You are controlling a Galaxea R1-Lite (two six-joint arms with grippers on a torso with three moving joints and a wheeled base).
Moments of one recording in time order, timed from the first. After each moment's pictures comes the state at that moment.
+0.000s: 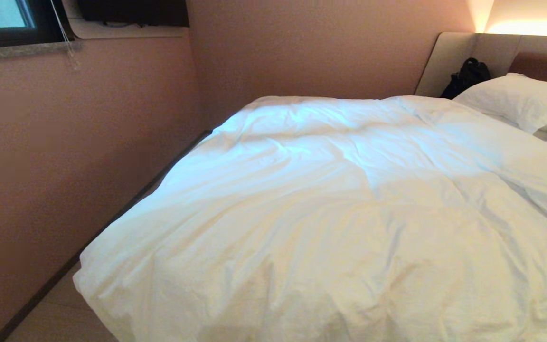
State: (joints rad) left arm 0.11 0.29 -0.19 0.10 -0.41 -0.08; right arm 0.01 0.00 -0.02 0.04 -0.01 0.01
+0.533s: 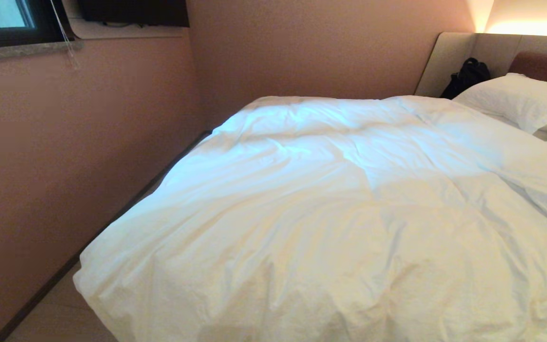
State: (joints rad) left arm 0.11 0.29 -0.19 0.10 -0.41 -0.08; right arm 0.01 0.00 -0.02 0.04 -0.01 0.01
